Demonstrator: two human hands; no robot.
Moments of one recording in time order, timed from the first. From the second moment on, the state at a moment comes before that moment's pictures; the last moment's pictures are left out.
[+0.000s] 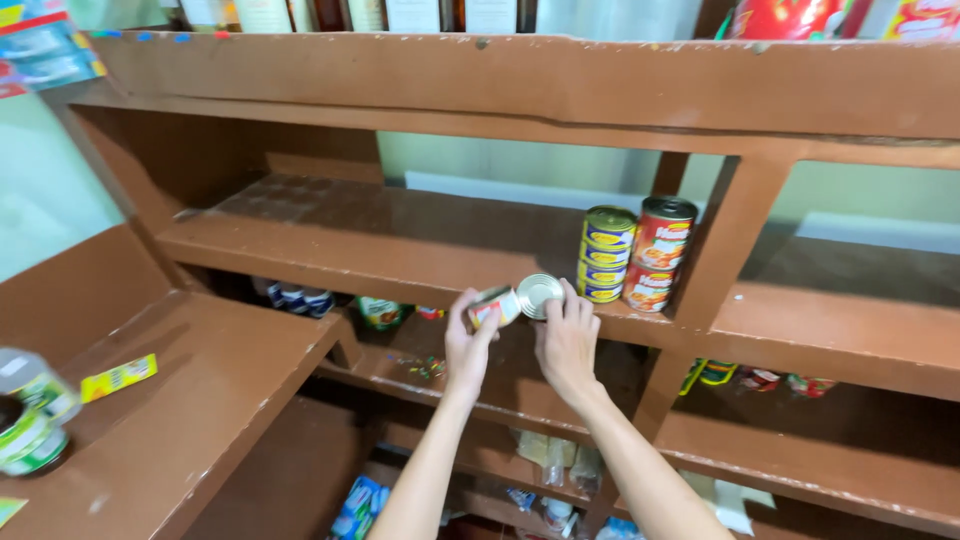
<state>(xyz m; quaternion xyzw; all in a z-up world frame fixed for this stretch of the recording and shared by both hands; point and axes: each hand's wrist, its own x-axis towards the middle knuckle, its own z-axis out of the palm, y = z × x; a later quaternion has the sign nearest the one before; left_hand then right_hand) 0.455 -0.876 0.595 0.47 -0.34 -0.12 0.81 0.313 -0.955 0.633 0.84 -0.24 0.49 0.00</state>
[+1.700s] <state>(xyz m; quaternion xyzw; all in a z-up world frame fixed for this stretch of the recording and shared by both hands) 0.194 -0.390 0.434 0.47 0.10 0.09 0.87 0.224 -0.572 0.501 0.53 0.11 -0.20 -0.82</state>
